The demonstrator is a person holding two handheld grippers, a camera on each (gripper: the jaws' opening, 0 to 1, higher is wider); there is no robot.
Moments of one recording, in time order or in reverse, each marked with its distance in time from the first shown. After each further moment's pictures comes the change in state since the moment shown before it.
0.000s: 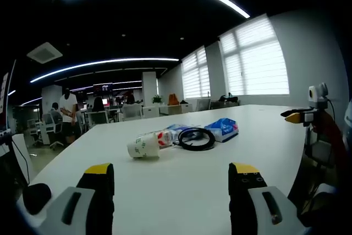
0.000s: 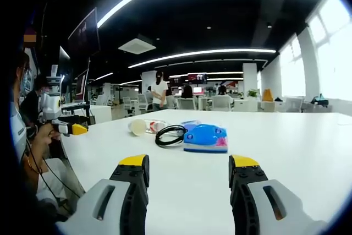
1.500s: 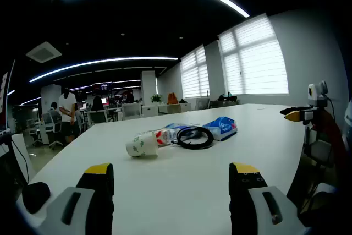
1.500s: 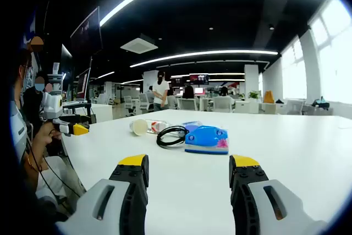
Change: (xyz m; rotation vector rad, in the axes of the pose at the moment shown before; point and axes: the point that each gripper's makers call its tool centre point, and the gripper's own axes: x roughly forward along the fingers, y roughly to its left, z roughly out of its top) left arm 0.000 -0.004 -0.002 0.001 0.010 -0.007; right arm -0.002 0.003 0.004 -0.018 -0.003 0.010
